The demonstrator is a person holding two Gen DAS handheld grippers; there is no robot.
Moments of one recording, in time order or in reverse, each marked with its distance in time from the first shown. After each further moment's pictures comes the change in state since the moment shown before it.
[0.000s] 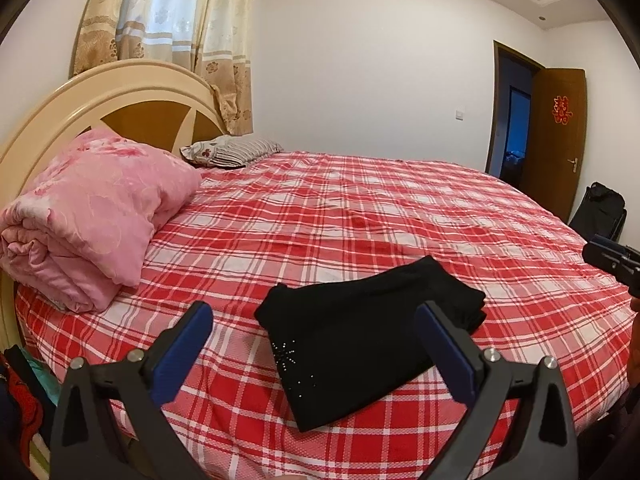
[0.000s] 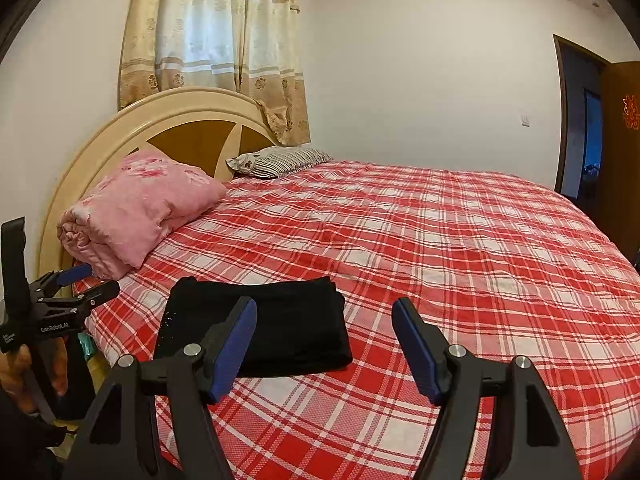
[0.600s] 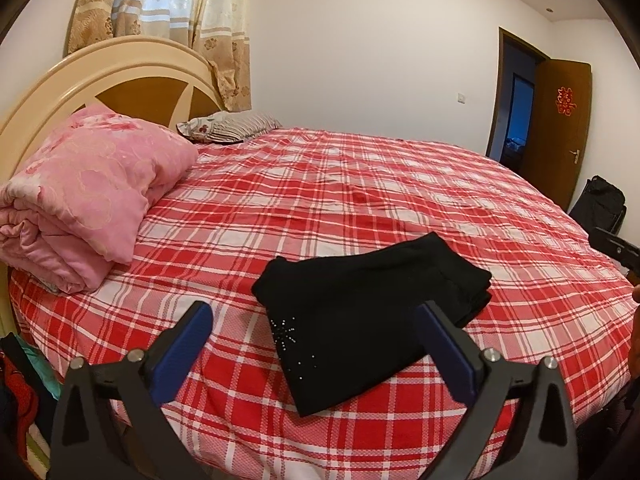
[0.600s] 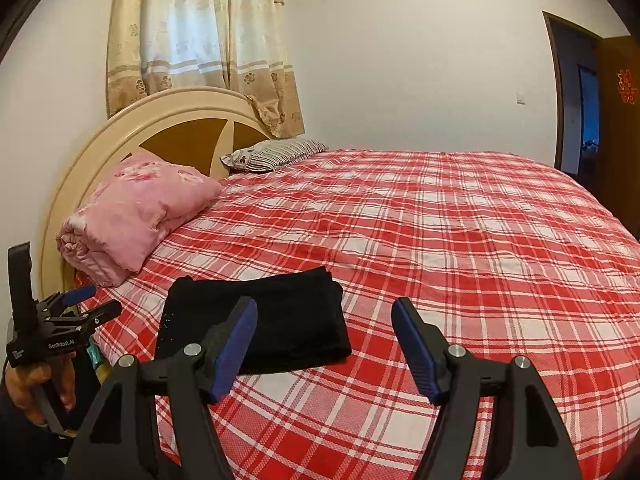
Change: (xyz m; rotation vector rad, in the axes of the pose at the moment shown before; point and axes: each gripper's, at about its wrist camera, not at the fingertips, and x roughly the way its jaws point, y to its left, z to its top) left arm 0.014 0.005 -0.010 -0.016 0.081 -0.012; right arm 0.011 -0.015 -0.003 0.067 0.038 0.013
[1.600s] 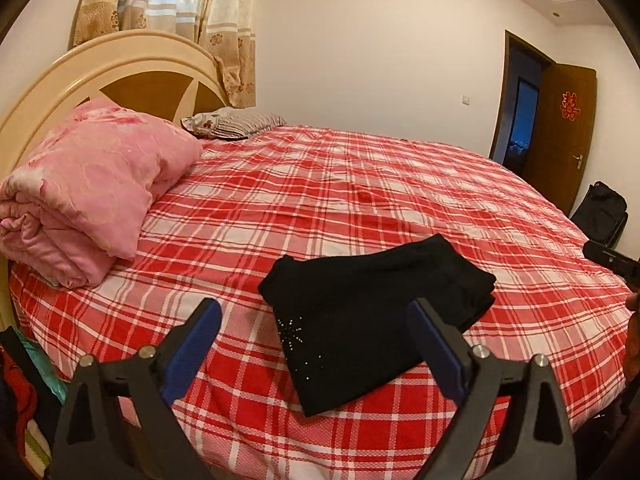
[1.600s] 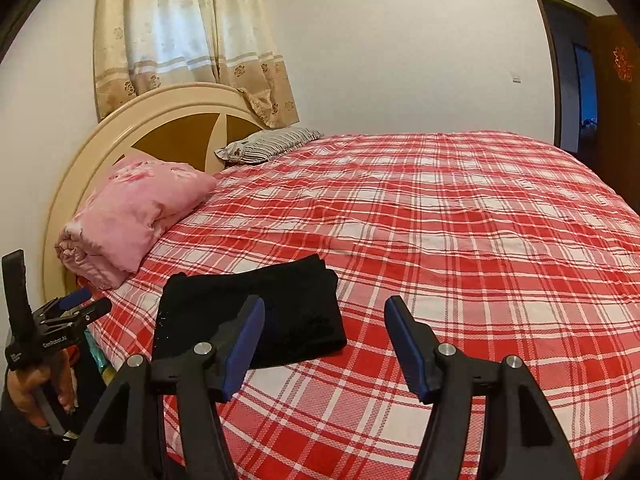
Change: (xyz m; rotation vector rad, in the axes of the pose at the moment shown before) left arm 0.006 0.013 0.001 -0.019 0.014 -0.007; right arm 0.015 -0.018 -0.003 0.056 0.046 0.011
